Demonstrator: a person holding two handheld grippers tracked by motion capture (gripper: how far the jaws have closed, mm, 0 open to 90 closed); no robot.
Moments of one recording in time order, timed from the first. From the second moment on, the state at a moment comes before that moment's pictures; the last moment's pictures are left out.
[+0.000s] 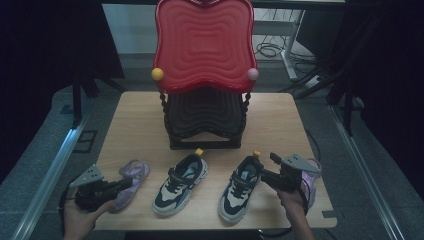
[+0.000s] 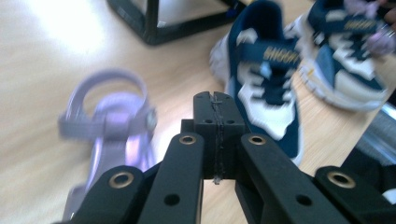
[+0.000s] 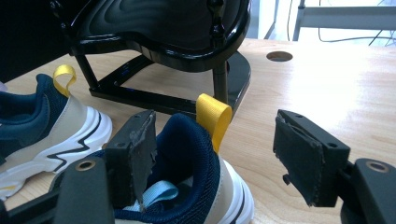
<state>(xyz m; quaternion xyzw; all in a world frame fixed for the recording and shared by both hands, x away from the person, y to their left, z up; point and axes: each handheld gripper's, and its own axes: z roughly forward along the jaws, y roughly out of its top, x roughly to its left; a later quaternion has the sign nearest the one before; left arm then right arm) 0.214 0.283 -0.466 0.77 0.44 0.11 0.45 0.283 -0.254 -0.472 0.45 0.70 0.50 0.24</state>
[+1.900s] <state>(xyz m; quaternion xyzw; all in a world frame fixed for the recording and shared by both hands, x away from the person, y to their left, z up) 0.197 0.291 -0.524 0.80 0.50 0.10 0.32 0.283 -0.252 -0.484 0.47 0.70 0.49 0.23</state>
